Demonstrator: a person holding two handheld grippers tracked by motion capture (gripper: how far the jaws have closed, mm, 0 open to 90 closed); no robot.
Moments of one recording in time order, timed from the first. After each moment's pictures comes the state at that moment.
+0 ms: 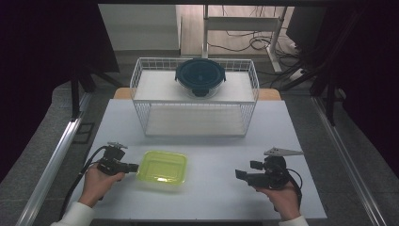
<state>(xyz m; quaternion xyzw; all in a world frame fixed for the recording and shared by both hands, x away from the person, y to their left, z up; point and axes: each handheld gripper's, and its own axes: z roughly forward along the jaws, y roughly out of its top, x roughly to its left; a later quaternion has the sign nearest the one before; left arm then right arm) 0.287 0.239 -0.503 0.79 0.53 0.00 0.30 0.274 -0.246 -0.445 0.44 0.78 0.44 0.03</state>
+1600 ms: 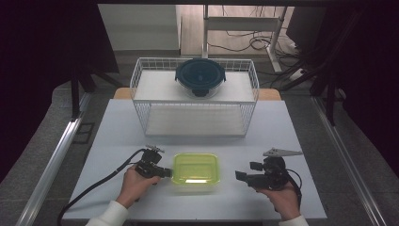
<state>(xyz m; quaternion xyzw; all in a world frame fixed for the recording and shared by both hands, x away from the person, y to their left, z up) 0.298 0.143 -0.514 0.81 0.48 -0.07 0.33 0.276 -0.247 -0.449 0.44 0.79 0.43 0.03</state>
